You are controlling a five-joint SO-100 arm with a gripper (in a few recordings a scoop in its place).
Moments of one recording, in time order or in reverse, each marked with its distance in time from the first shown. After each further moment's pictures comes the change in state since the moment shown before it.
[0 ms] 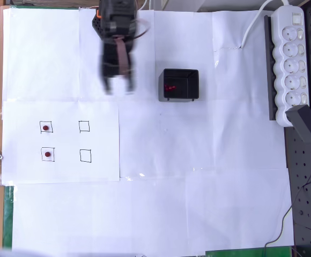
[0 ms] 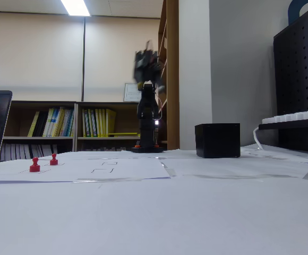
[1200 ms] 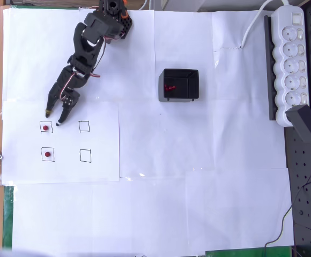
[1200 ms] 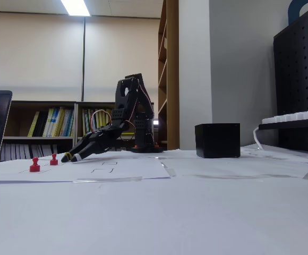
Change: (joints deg) arm 18.2 78.0 5.9 -99.9 -9.2
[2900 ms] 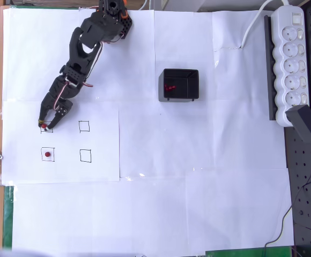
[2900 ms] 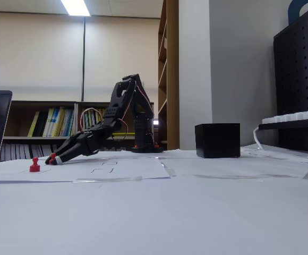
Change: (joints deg) arm 0.2 -8.3 17.8 41.2 13.5
